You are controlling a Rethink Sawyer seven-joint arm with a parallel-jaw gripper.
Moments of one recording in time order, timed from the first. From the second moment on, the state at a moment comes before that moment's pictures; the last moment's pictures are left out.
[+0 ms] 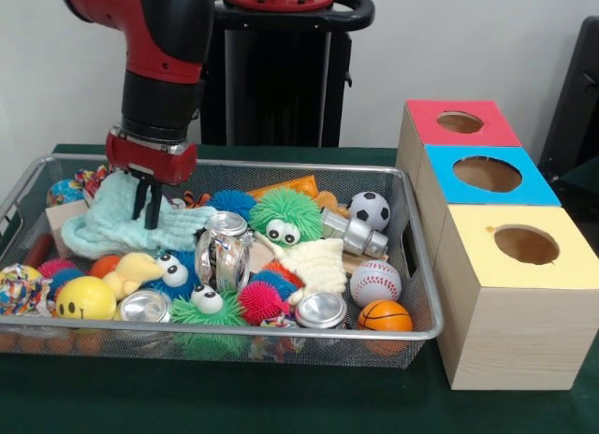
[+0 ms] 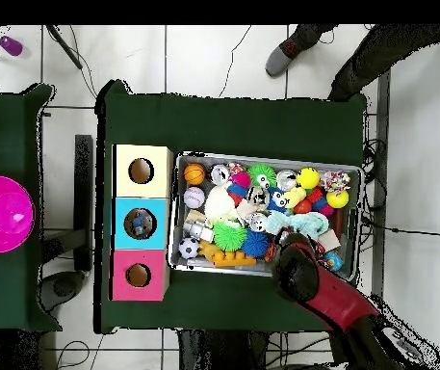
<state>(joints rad) -0.57 -0.51 -0.05 1.92 0.00 -0.15 1.53</state>
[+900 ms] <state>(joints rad) -0.60 -0.69 -0.08 1.66 -0.12 0.50 1.53</state>
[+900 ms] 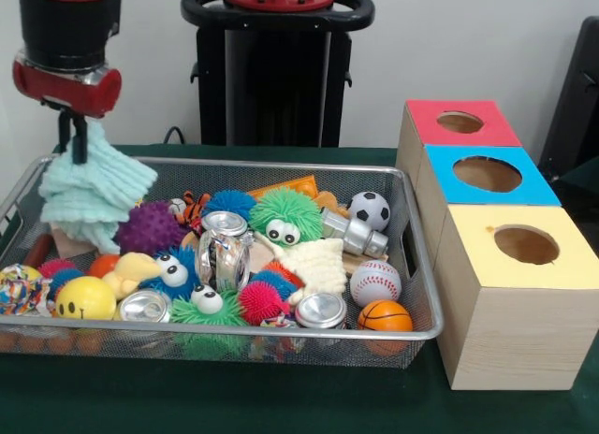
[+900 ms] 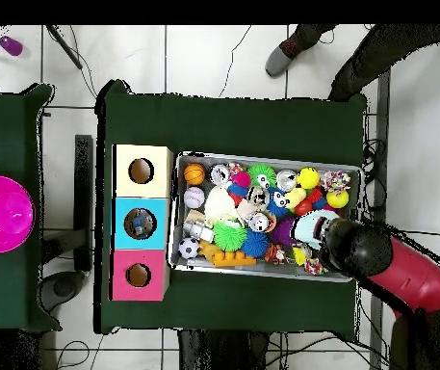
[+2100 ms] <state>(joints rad) -0.66 -0.75 -0.05 1.63 -0.16 0.51 1.53</state>
